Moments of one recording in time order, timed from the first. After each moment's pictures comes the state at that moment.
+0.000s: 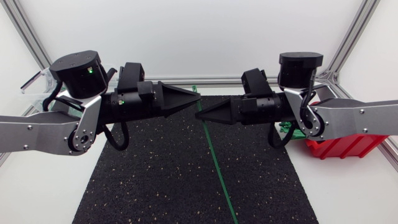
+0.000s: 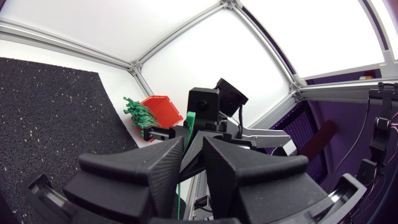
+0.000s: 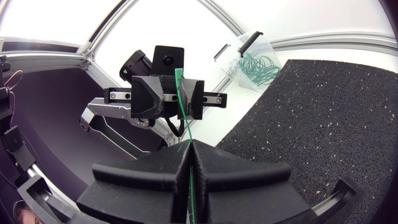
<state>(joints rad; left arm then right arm) -0.43 1.55 0.75 0.78 0.97 -0.91 0.37 1.56 0.79 0.44 -1.15 0.55</state>
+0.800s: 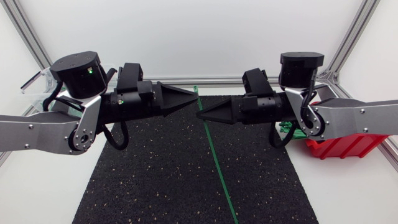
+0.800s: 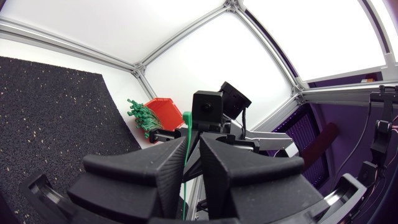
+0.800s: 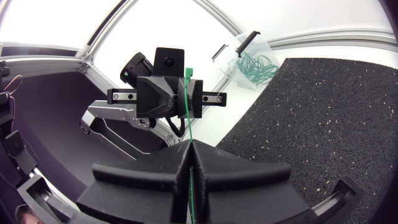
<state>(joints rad) -0.41 1.56 0.75 0.78 0.96 -0.91 0.36 1.56 0.79 0.44 -1.15 0.58</state>
